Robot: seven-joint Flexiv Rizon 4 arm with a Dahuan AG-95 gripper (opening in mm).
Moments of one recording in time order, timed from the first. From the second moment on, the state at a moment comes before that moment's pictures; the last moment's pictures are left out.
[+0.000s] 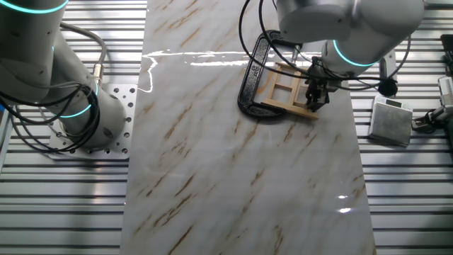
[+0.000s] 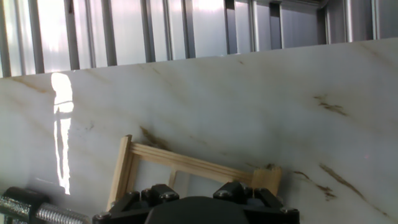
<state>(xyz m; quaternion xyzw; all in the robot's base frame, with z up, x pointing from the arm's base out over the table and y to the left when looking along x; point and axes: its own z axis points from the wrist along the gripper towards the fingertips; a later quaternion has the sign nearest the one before) 0.586 0.075 0.018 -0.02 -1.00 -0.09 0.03</state>
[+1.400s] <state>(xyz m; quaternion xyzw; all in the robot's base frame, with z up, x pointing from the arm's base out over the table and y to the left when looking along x) 0.580 0.074 0.022 -0.06 -0.99 -0.08 0.04</state>
